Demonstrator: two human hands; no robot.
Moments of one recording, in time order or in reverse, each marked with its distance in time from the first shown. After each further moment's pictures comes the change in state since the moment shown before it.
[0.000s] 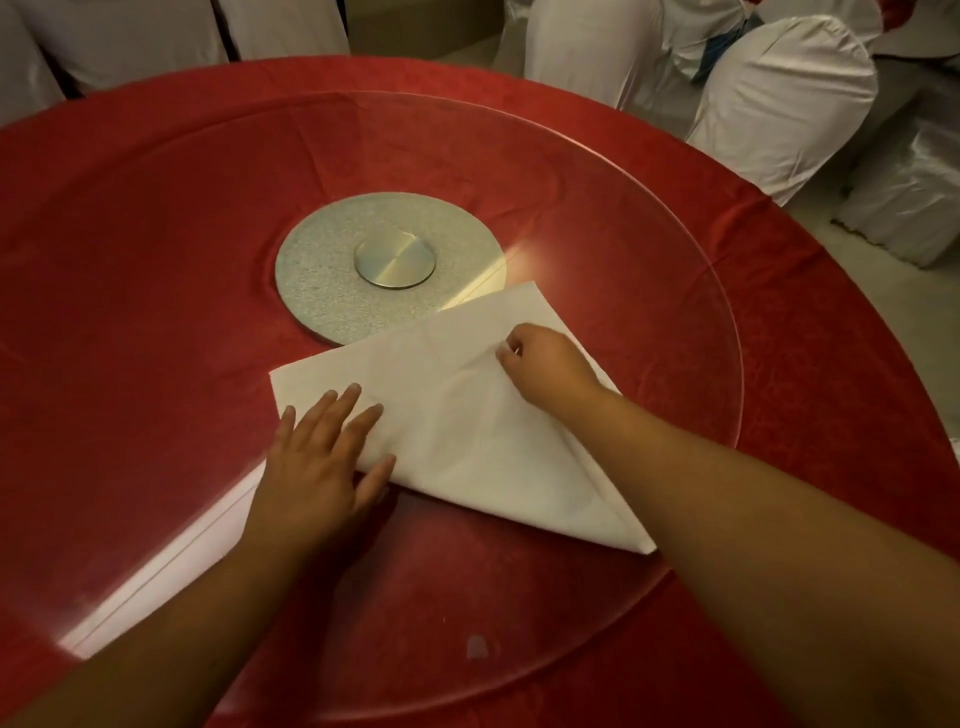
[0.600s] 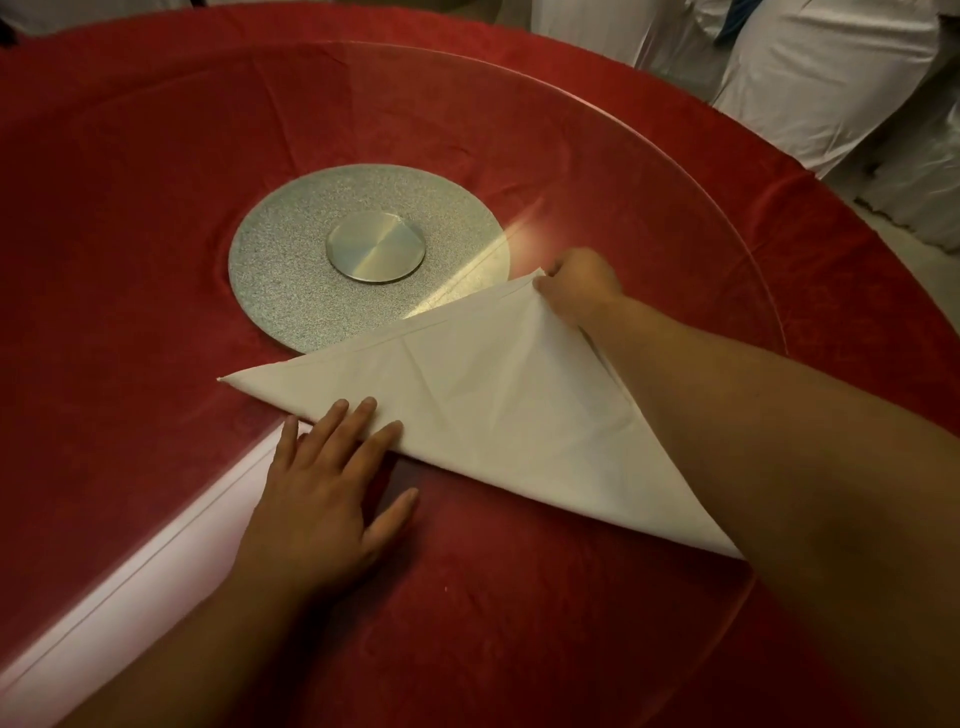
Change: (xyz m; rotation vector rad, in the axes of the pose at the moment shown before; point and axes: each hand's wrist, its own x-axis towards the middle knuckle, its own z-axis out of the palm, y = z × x) left_hand 0.036 0.001 0.052 0.021 -0.110 0.017; right_hand 0.146 0.045 -0.013 -0.085 0.007 0.172
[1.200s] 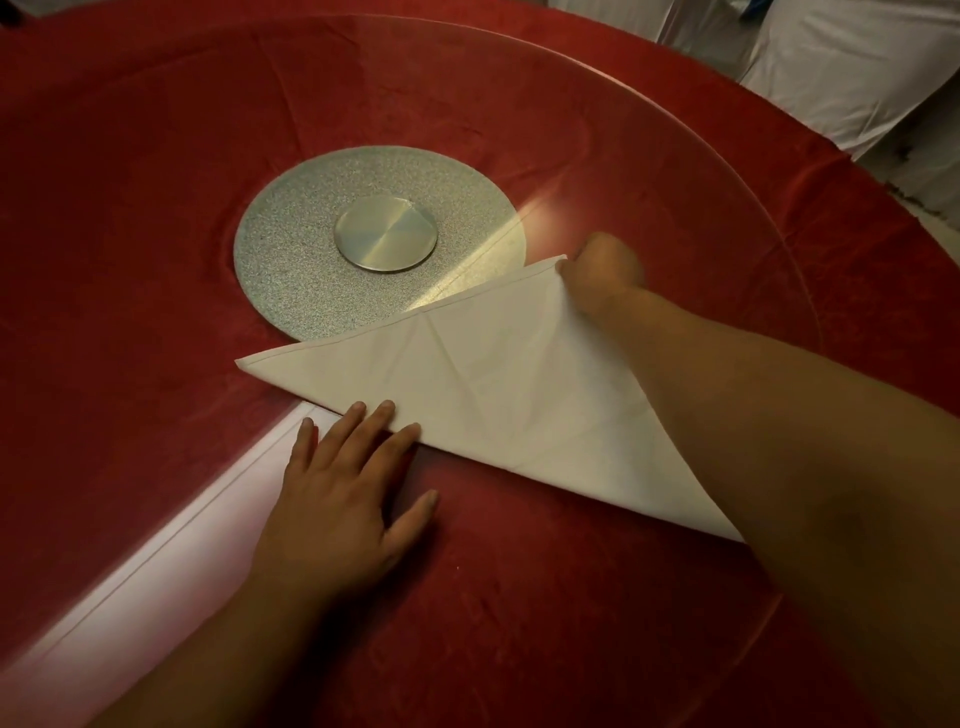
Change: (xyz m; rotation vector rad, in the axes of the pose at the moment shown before) left_hand 0.001 0.007 0.002 -0.026 -0.063 -0.045; right_hand 0.018 0.001 0.016 -0.058 0.102 0.147
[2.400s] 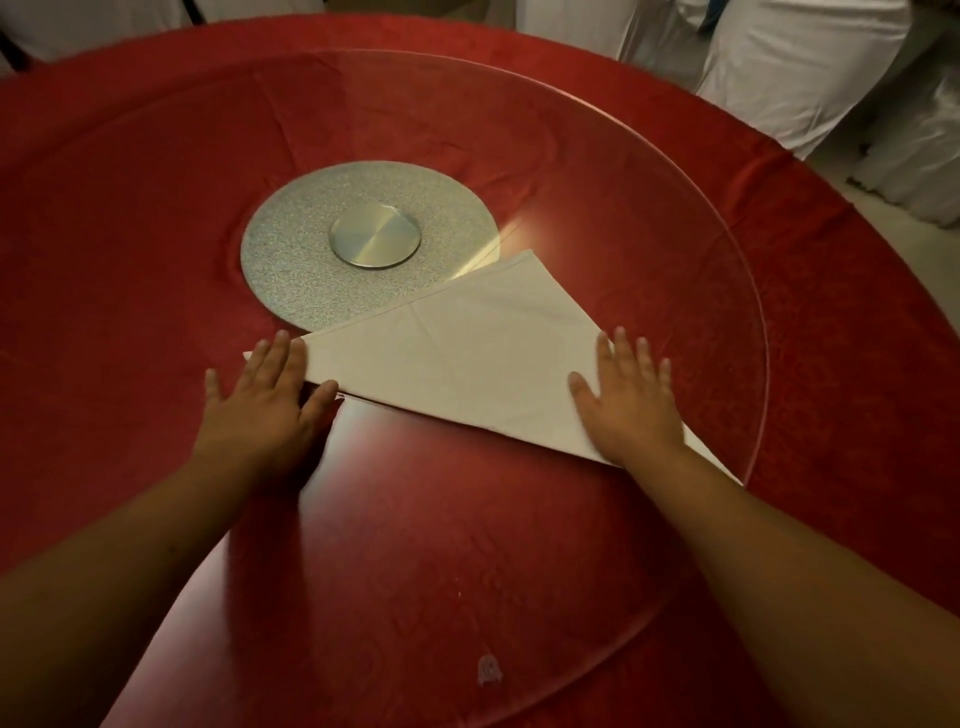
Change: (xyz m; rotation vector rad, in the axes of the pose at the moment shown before) left_hand 0.033 -0.067 -0.040 0.105 -0.171 -0.291; right_hand -0.168 0.126 0.024 -0.233 -0.028 -0.166
